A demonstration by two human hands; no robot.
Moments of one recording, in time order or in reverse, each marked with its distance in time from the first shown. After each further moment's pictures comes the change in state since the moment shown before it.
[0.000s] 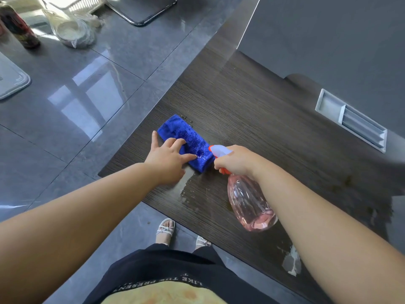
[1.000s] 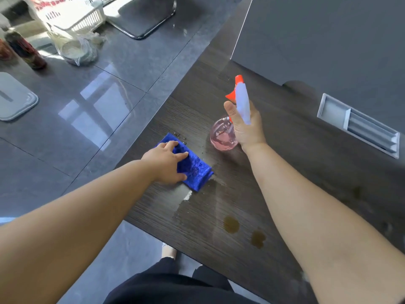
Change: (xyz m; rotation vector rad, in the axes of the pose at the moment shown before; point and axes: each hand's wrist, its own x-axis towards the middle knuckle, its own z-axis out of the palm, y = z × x) left_hand 0.044 -0.015 -0.031 -0.149 -0.177 -0.093; right_hand 0.060 -0.007 -0.070 0.566 0.652 -0.496
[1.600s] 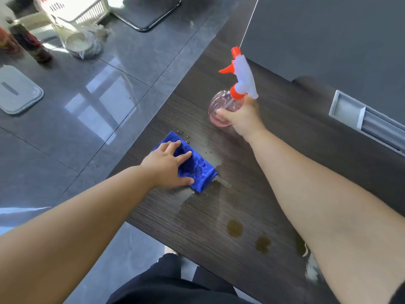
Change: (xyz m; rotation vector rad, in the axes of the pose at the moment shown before) left_hand -0.004 0.001 0.009 -0.035 0.008 0.010; right_hand 0.052 0.040 0.016 -0.152 -0.017 0.101
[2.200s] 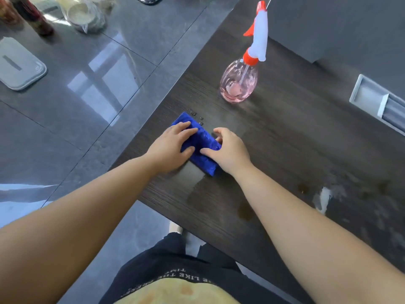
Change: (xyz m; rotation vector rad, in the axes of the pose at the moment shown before) left_hand -0.003 -0.019 0.023 -0.455 0.319 0.052; right_hand -0.116 -0.002 0.052 -0.380 -0.311 0.133
